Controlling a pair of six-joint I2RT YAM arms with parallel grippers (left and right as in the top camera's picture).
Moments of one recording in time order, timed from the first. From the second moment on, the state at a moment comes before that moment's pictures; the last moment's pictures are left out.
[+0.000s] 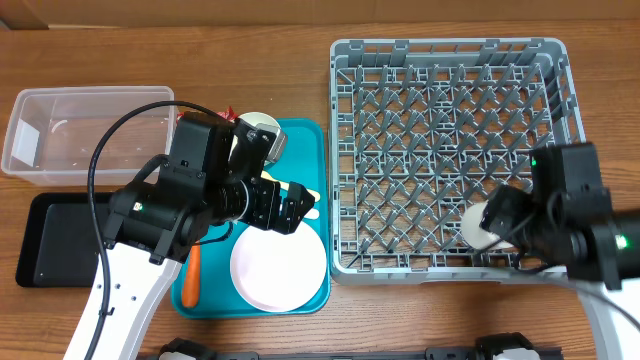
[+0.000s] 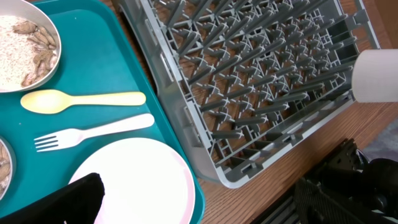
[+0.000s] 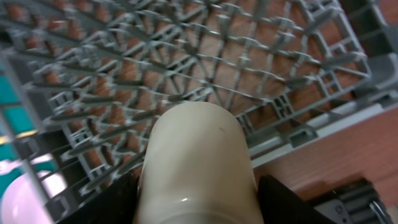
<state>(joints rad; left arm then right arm) -0.34 1.21 1.30 -1.08 0.41 -0.12 0.10 1.11 1.34 -1.47 0.09 0.61</state>
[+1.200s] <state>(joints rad) -0.32 1.21 1.30 -1.25 0.22 -0.32 0.08 1.18 1.35 -1.31 -0.02 0.51</state>
